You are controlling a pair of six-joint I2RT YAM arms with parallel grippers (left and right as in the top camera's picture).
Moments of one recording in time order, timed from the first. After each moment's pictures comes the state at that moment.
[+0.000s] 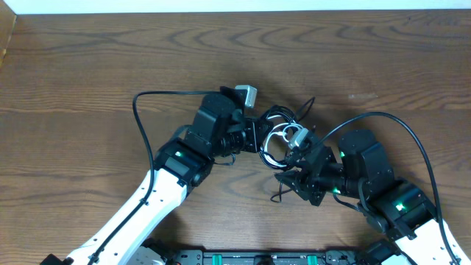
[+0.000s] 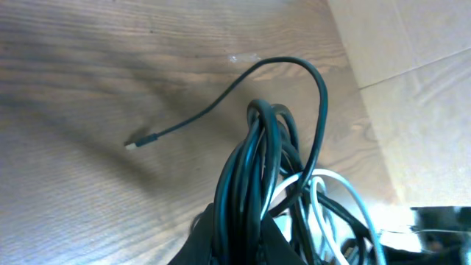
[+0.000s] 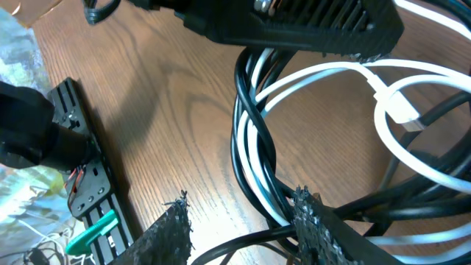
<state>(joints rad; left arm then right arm) -0.57 1.27 0.90 -0.24 0.40 -0.63 0.54 0.91 0.79 -0.62 -0.51 -0.08</state>
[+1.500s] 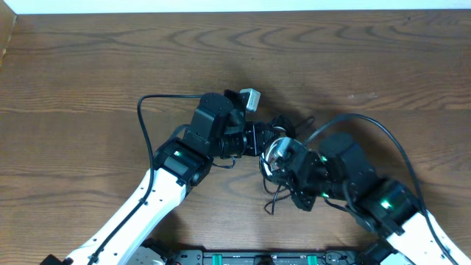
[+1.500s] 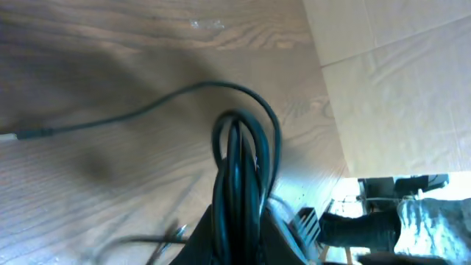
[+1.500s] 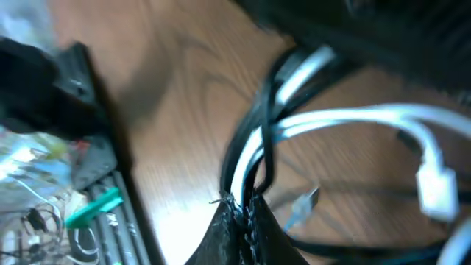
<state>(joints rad) -0.56 1.27 0.90 -0.24 0.55 -0.71 0.65 0.95 0.79 -0.60 -0.49 -0.12</state>
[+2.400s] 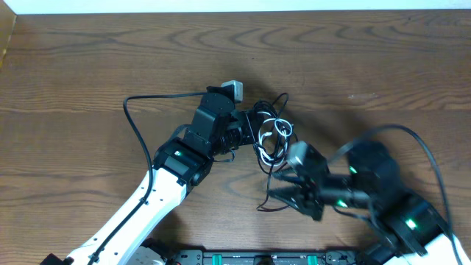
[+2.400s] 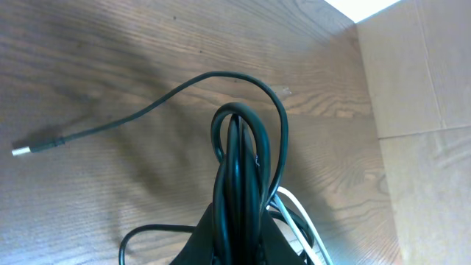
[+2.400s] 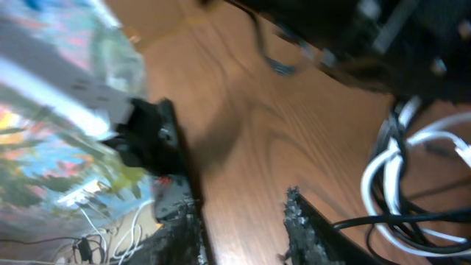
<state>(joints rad) -0.56 1.27 0.90 -0.24 0.25 -0.80 0.60 0.82 0.79 -0.55 -0.70 -0.02</state>
